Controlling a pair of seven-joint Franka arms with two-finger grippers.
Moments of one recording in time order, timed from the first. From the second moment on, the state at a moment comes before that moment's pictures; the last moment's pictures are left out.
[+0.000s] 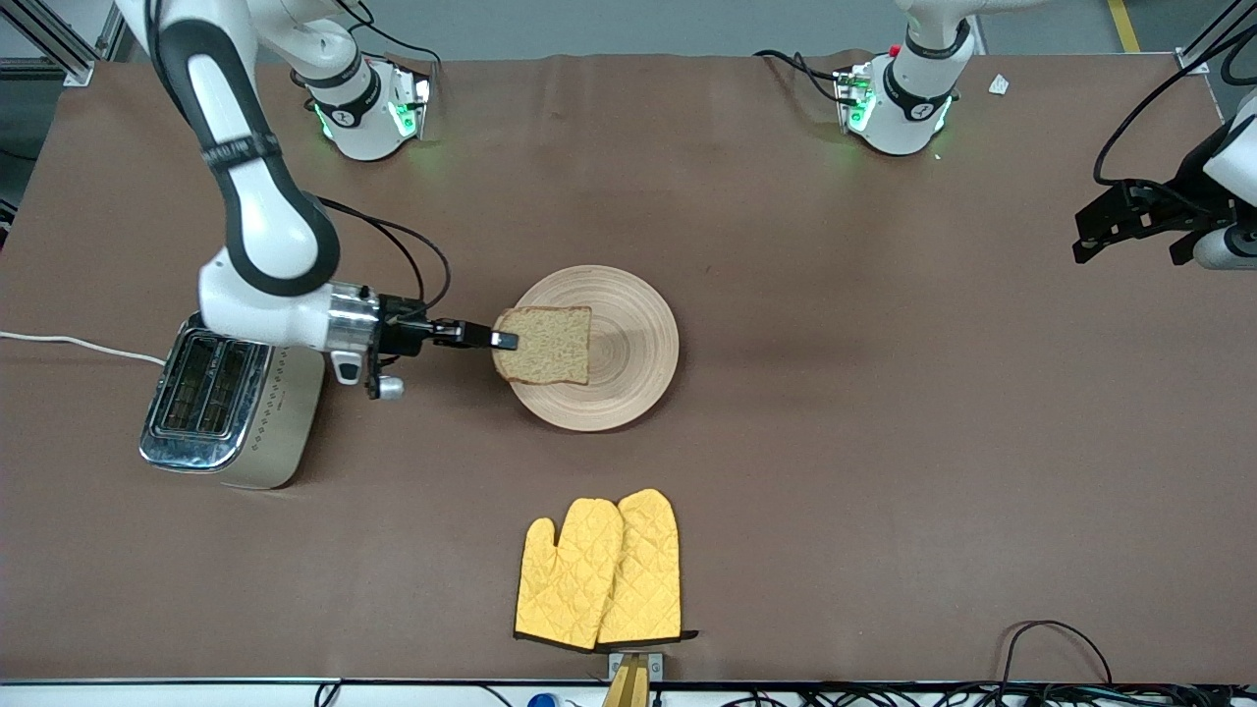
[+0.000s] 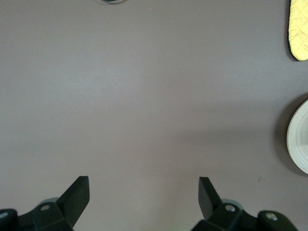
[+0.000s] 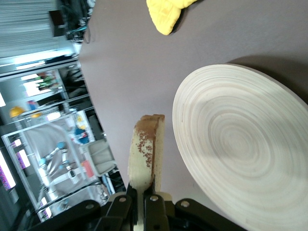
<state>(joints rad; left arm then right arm) 0.05 0.02 -0.14 -1.46 0.02 1.52 -0.04 0.30 0.32 -0.01 -2.07 1.42 2.09 -0.44</state>
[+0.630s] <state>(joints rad) 0.05 0.02 -0.14 -1.46 0.02 1.52 -0.04 0.41 0.40 -0.01 -2.08 1.55 2.19 -0.77</state>
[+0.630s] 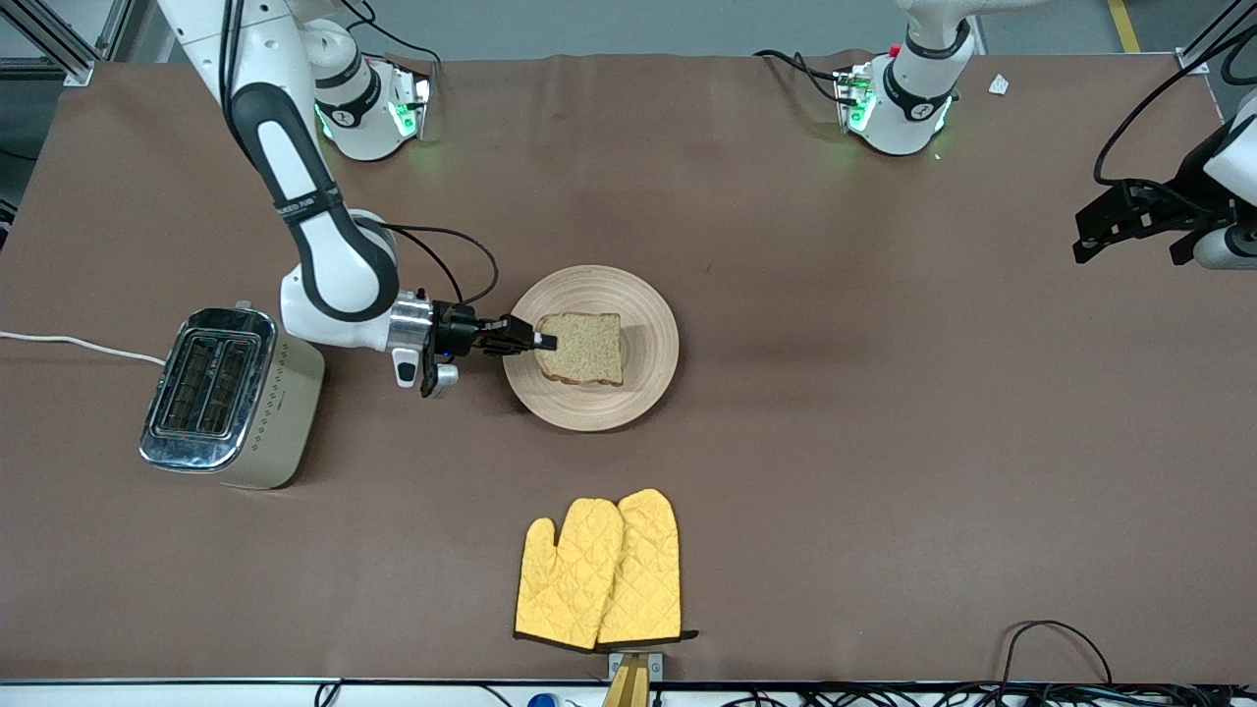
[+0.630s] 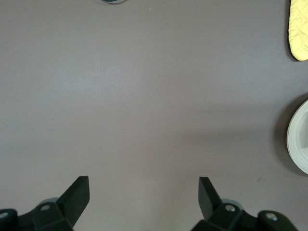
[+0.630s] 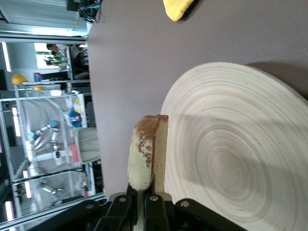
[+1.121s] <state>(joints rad) 0.04 0.03 -0.14 -1.46 0.02 1.52 -0.04 0.43 0.43 -0.02 -2.12 1.55 2.27 -0.91</state>
